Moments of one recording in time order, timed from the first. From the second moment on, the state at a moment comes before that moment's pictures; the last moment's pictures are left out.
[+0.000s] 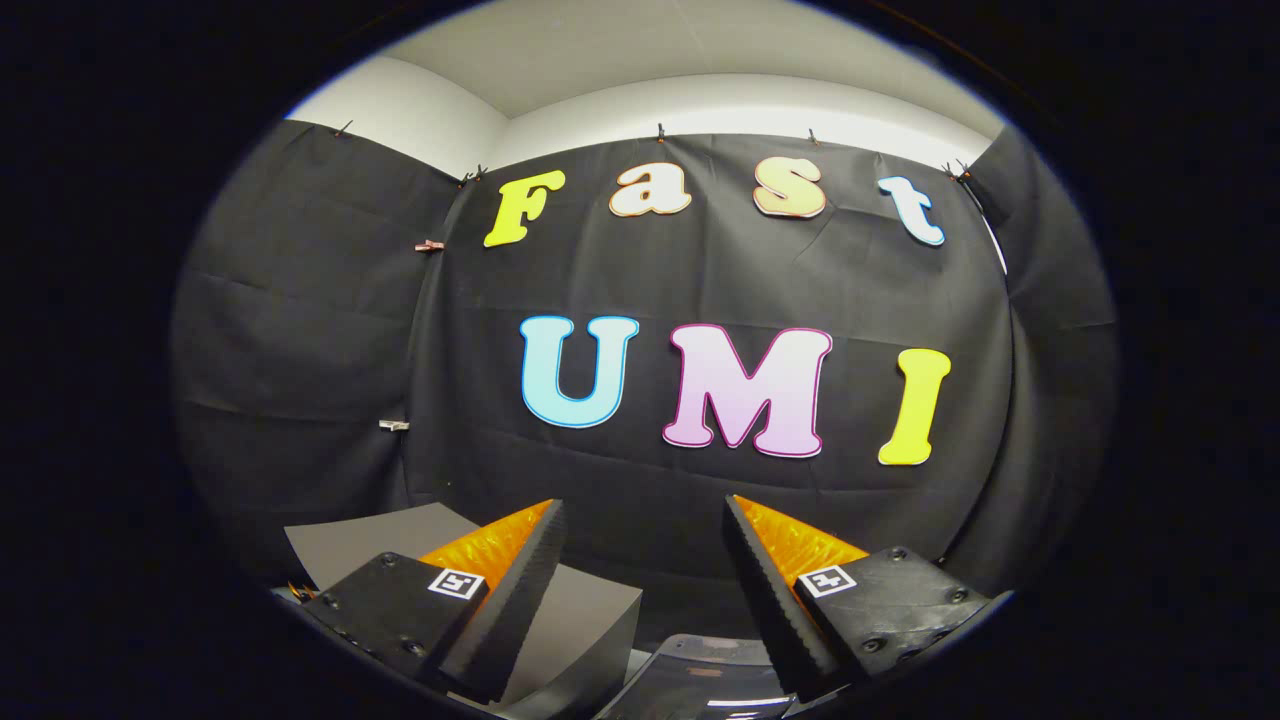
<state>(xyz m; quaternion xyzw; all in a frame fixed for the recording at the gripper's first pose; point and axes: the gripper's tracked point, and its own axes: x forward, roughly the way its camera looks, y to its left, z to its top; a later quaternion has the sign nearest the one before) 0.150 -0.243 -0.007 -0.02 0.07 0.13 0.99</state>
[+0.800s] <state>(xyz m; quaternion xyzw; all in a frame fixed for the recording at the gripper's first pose) 0.134 -0.219 -0.006 -0.04 0.07 0.16 0.98</state>
